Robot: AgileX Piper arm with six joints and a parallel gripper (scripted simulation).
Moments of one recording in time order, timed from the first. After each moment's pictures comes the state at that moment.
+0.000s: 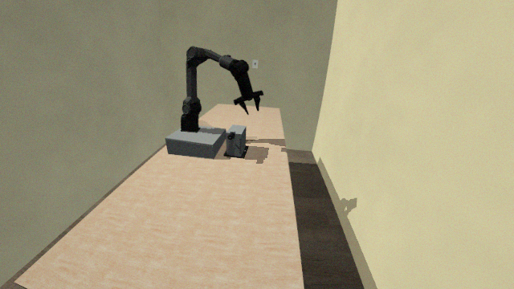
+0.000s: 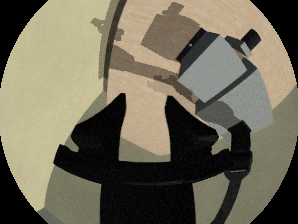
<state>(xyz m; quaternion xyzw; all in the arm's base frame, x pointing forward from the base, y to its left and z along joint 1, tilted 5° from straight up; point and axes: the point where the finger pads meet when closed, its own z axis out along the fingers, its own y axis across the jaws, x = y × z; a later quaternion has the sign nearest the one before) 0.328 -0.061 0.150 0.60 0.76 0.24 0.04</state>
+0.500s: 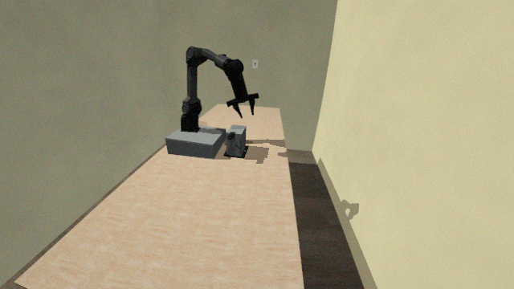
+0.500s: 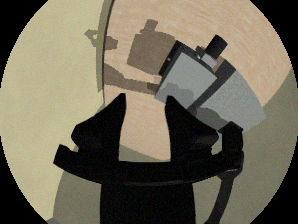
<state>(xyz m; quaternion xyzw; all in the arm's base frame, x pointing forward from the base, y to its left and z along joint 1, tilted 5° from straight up) 0.302 -0.119 0.142 0.65 0.73 0.21 0.05</state>
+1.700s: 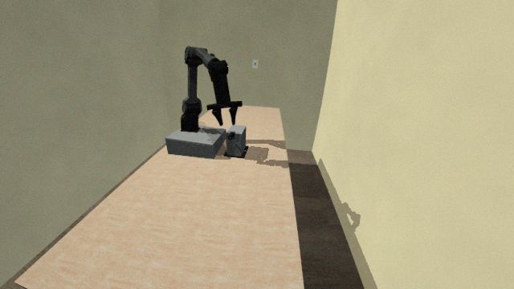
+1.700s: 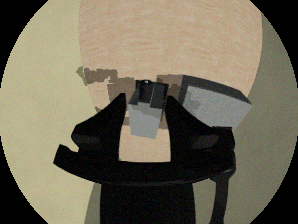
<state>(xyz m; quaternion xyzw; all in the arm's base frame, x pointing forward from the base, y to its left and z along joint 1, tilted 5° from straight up) 0.224 -0.220 0.119 0.76 0.64 0.10 0.06</state>
